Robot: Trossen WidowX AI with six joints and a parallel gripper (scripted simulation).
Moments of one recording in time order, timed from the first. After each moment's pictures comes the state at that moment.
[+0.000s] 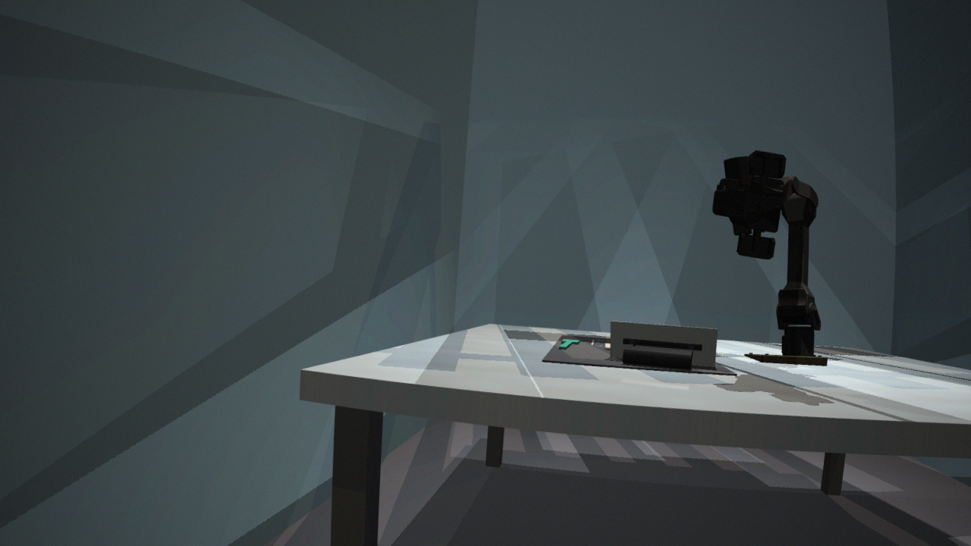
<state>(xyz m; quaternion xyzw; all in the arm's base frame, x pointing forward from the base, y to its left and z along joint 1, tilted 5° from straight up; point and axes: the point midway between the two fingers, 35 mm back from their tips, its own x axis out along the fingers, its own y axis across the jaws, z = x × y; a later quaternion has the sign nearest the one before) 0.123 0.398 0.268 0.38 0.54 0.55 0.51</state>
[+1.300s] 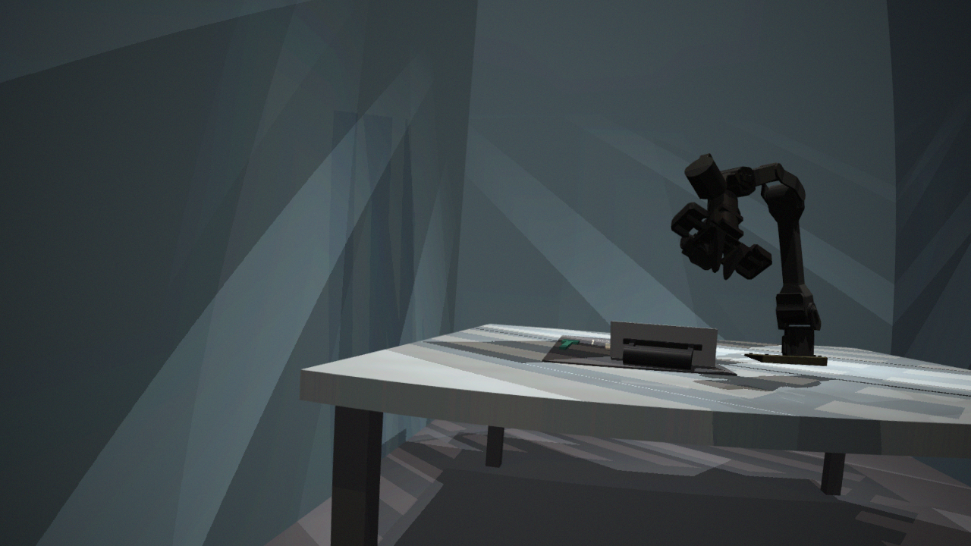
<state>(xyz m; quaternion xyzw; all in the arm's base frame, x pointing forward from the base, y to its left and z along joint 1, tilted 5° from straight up) 0.207 0.394 0.171 0.52 0.68 -0.06 0.51</state>
